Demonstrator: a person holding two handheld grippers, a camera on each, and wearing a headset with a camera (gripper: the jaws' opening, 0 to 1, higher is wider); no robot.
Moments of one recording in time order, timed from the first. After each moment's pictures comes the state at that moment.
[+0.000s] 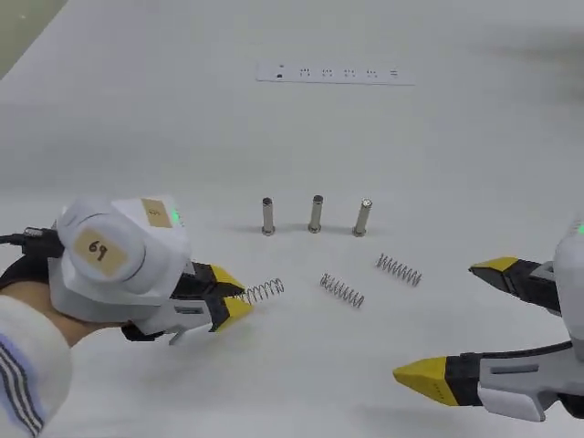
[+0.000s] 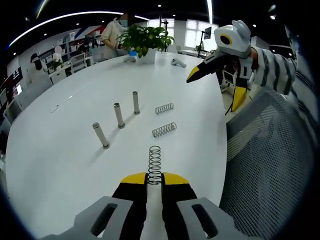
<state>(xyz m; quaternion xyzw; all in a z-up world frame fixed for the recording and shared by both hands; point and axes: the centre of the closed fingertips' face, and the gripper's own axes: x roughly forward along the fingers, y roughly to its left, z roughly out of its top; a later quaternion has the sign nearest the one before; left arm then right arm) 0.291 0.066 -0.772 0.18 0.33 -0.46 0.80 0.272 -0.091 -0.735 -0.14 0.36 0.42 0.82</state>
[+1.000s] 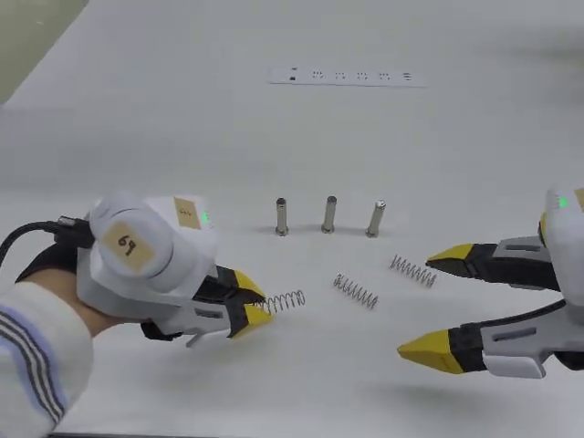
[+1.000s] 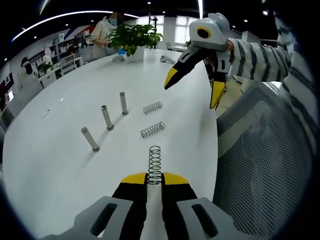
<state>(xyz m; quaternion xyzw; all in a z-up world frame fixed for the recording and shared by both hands) 0.279 0.055 -0.767 0.19 0.33 -0.50 0.78 0.277 -0.057 -0.731 -0.15 0.30 0.56 0.75</state>
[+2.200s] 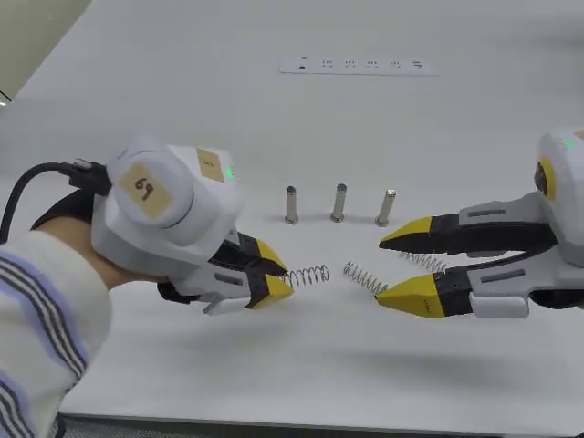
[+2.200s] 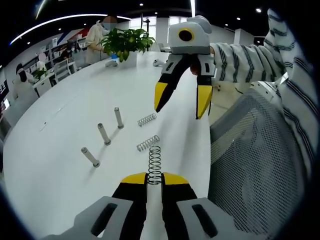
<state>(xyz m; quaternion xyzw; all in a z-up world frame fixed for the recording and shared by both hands) 0.280 0.038 -0.739 0.20 0.32 -0.53 0.76 0.271 -0.016 -0.699 -0.06 0.24 0.67 0.70</state>
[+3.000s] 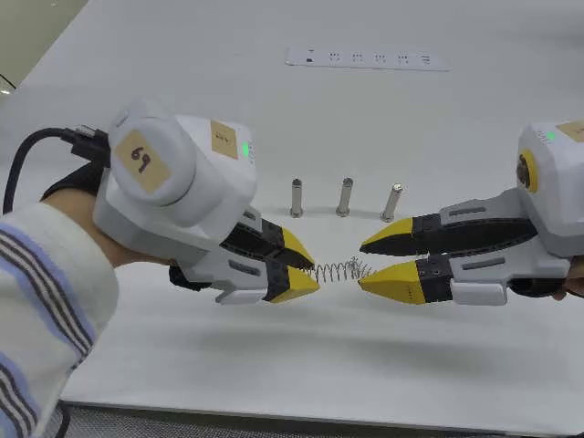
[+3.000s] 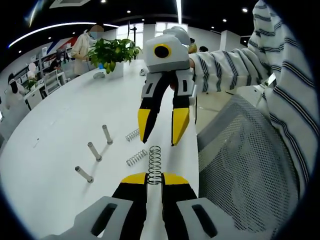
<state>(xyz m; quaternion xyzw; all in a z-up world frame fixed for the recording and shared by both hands) 0.268 0.021 -0.715 0.20 0.28 -0.57 0.74 0.267 0.003 -0.699 -0.04 0.24 0.69 0.68</state>
